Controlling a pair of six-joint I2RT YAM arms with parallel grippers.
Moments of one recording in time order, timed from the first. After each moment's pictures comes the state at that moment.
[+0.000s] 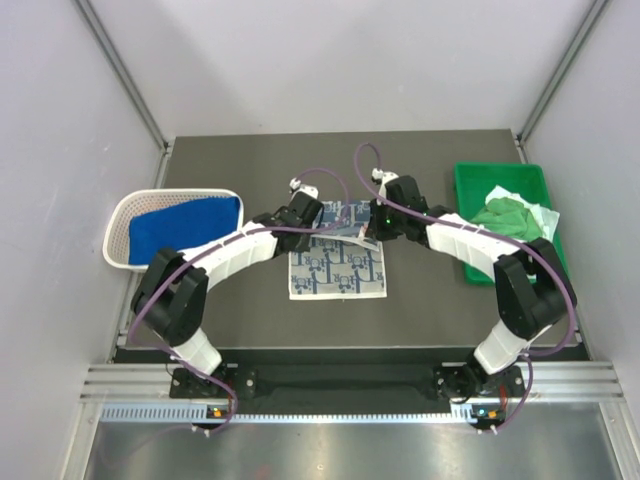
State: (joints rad) left arm -0.64 1.65 1.12 -0.43 -0.37 -0.32; right arm 0.52 1.64 1.07 -0.20 -0.14 0.31
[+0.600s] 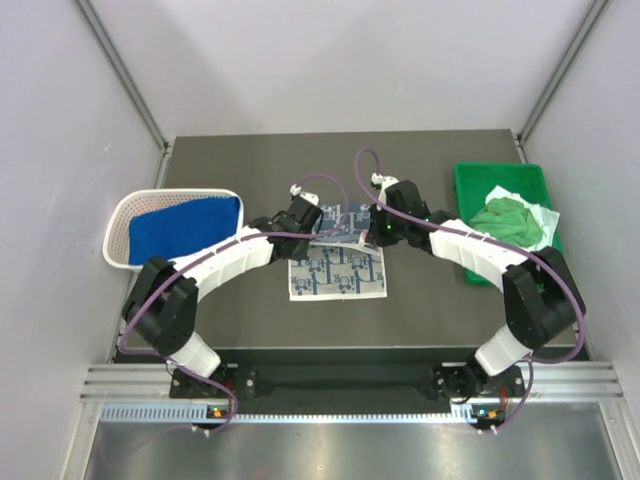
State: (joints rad) left arm -0.67 1.59 1.09 -0.51 -0.33 -0.33; right arm 0.55 1.57 1.03 -0.22 -0.13 0.31
